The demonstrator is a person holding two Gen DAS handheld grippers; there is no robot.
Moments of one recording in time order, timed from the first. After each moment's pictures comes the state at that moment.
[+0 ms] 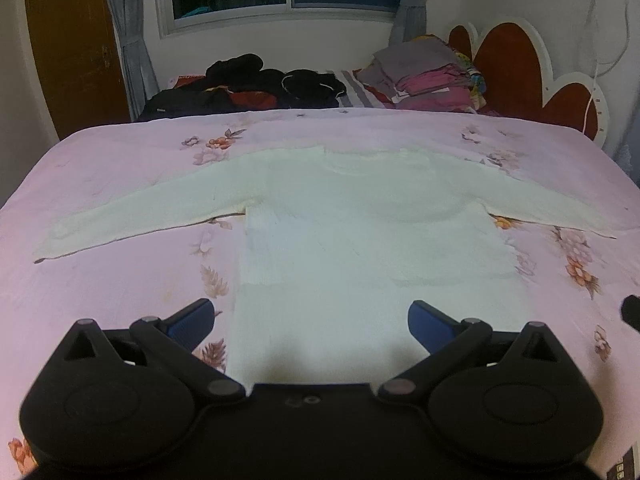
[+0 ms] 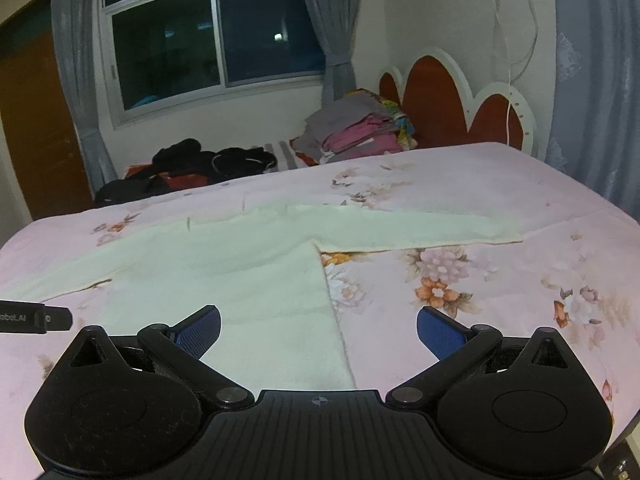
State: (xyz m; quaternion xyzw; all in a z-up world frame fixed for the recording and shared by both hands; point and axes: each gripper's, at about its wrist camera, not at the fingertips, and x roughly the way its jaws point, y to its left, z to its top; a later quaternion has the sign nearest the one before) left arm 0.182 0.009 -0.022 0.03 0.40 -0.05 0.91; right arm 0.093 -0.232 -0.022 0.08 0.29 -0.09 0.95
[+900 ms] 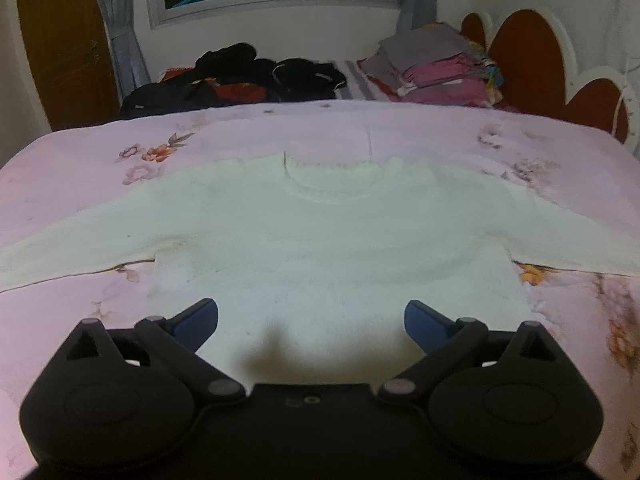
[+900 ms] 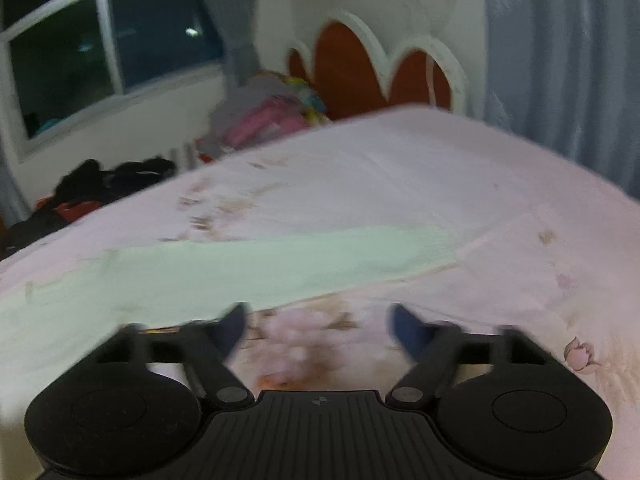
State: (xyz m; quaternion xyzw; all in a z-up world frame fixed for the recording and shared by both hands) left arm 0.309 -0.079 -0.084 0.03 0.42 -0.03 0.91; right arm 0.230 -0.479 -0.101 0.16 0.32 -0.21 0.91
